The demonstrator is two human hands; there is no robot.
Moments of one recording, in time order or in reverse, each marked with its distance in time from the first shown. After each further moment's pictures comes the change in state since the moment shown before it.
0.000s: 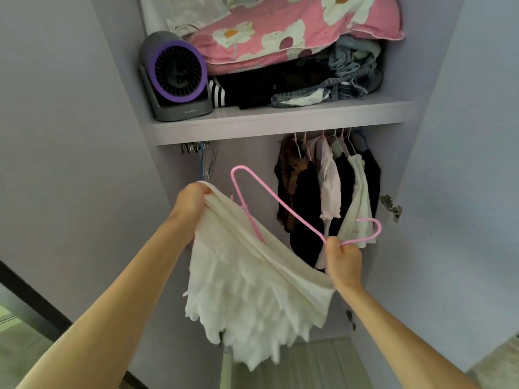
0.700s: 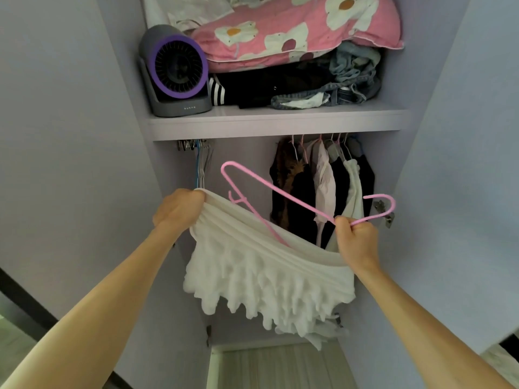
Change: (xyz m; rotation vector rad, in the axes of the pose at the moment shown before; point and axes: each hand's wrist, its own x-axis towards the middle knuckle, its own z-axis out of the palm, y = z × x) left_hand 0.033 -0.019 -0.018 0.611 0.060 0.092; right_hand 0.028 -0.043 -0.028 -0.184 -0.040 -0.232
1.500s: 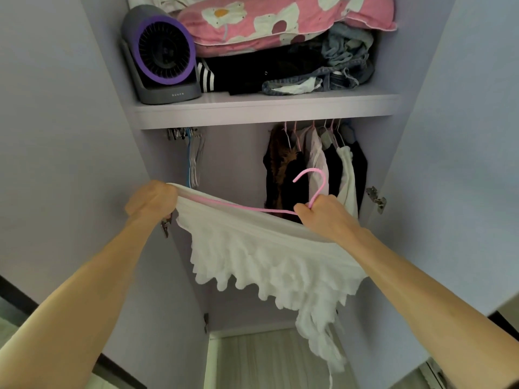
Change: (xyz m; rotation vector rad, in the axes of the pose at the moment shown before) left_hand 0.025 -0.023 -0.009 0.304 0.138 -0.015; right_hand 0.023 -0.033 0.019 -0.554 -0.454 -0.030
